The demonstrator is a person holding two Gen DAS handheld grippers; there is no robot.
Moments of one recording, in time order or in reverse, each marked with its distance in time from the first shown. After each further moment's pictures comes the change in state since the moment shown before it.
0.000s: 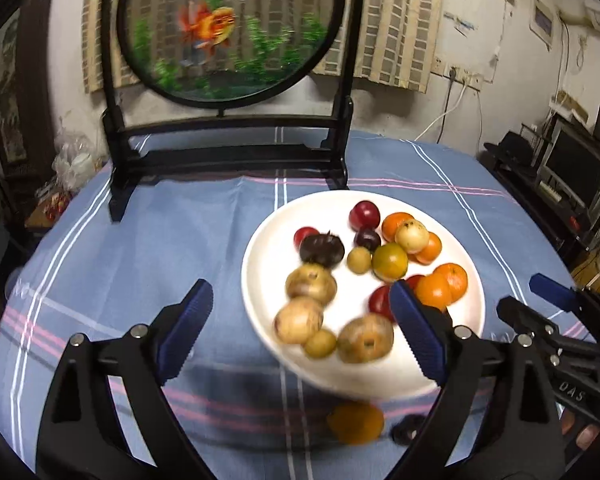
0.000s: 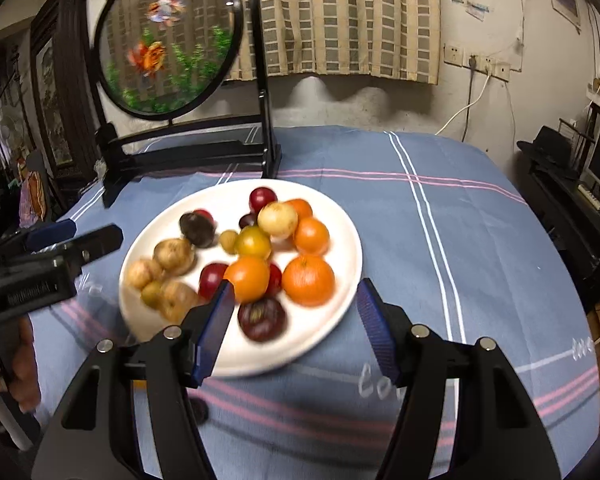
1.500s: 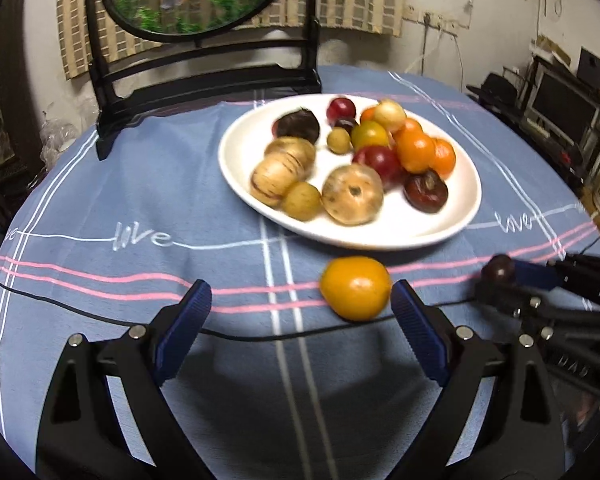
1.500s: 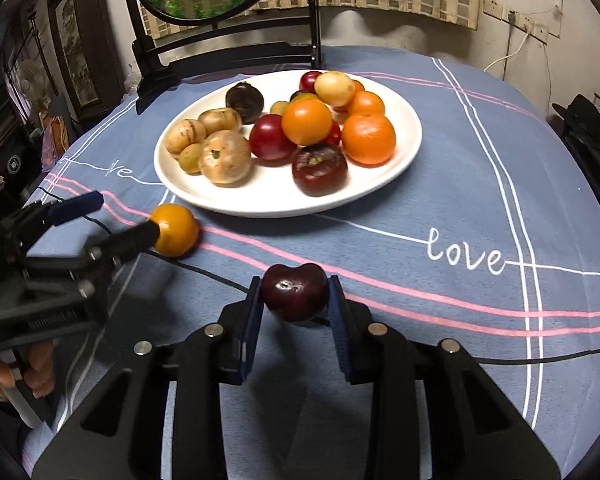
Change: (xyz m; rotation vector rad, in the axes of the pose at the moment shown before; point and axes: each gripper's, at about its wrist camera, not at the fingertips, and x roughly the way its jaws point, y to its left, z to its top) left arm 0.006 -0.018 -0.090 0.130 0.128 -0.023; right arm 0.020 0.022 -0.065 -0.043 0.223 0.092
